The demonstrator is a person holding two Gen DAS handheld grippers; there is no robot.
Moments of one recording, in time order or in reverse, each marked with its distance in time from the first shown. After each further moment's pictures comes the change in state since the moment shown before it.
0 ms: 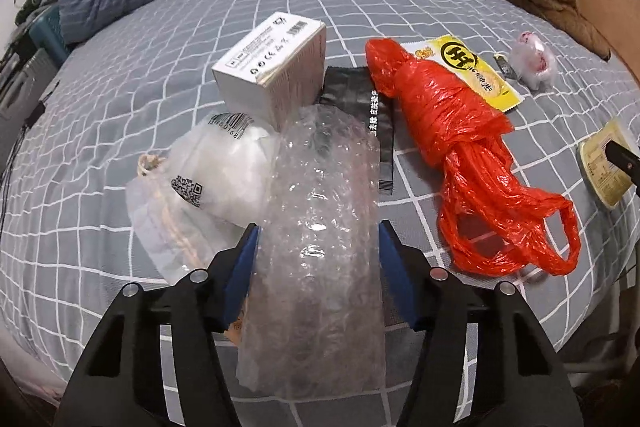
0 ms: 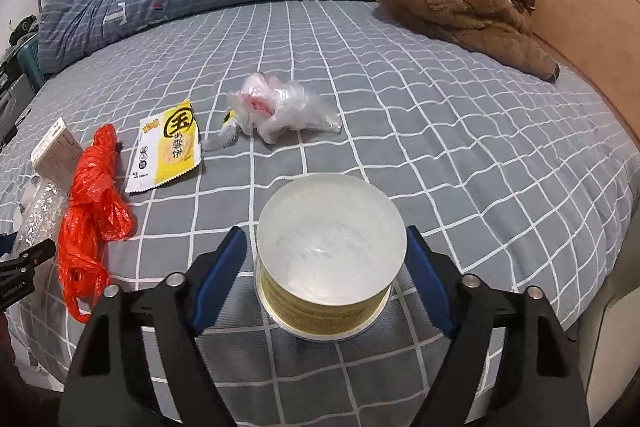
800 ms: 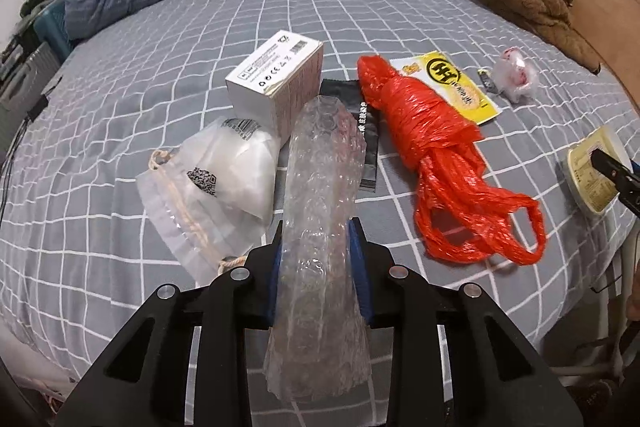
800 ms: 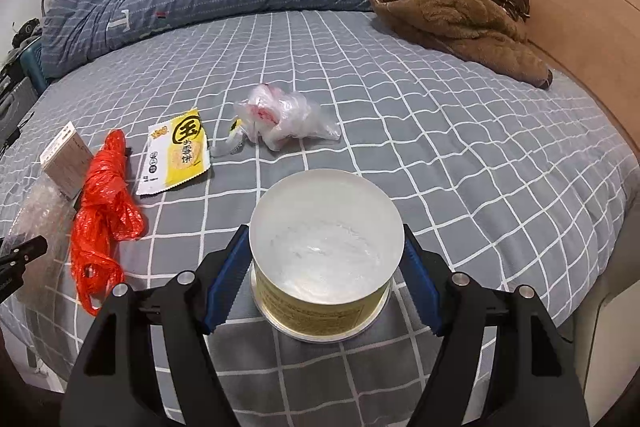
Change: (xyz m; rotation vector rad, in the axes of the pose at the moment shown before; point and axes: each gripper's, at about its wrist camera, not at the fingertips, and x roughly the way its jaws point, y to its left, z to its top) left arm -0.031 -0.002 -0.007 -0.029 -0.031 -0.034; right arm -0.023 0.002 -0.003 -0.004 -0.041 -0.005
